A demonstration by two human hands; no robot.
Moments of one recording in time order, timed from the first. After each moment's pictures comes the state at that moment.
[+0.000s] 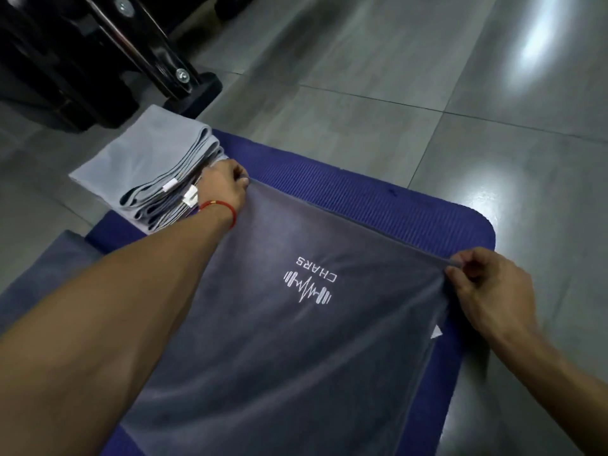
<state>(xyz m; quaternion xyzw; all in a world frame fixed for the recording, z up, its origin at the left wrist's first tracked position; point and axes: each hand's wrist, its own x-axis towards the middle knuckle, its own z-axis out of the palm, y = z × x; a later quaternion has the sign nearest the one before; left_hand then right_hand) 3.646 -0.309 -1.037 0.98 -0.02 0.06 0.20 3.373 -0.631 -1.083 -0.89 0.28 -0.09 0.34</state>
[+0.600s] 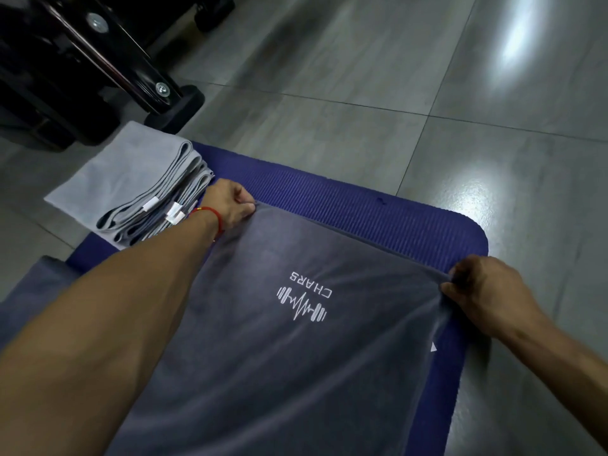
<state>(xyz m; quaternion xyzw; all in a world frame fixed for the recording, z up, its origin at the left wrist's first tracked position) 3.667 -0.323 -1.055 0.97 -0.06 -0.10 0.22 3.385 -0.655 -1.084 -0.93 0.24 0.08 0.27</state>
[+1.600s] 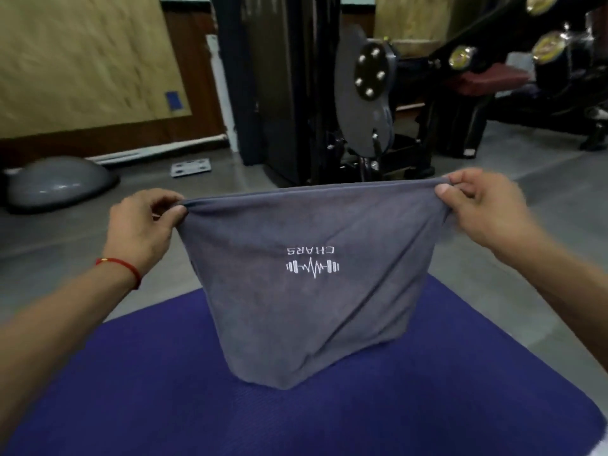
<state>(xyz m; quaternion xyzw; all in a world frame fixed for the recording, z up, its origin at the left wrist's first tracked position) 3.296 0.034 -0.740 0.90 0.14 0.35 0.20 3.443 -0.409 -0.729 -0.85 -0.13 -0.16 0.49</state>
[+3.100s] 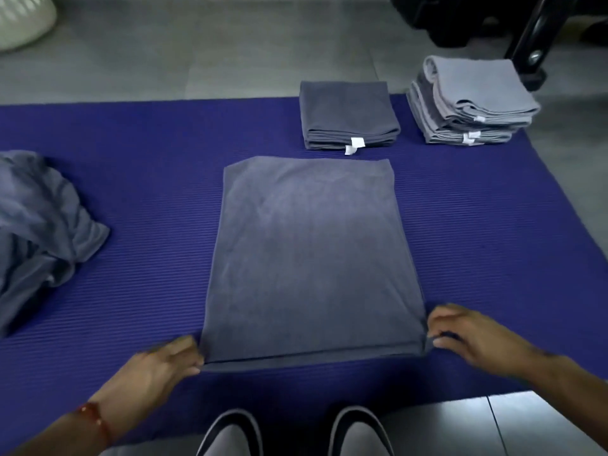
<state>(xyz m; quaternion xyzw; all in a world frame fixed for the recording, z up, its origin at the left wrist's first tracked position) 2.902 -0.058 -1.065 0.98 0.05 -0.01 0.19 3.310 -0.456 -1.051 -0.79 -0.53 0.29 0.09</state>
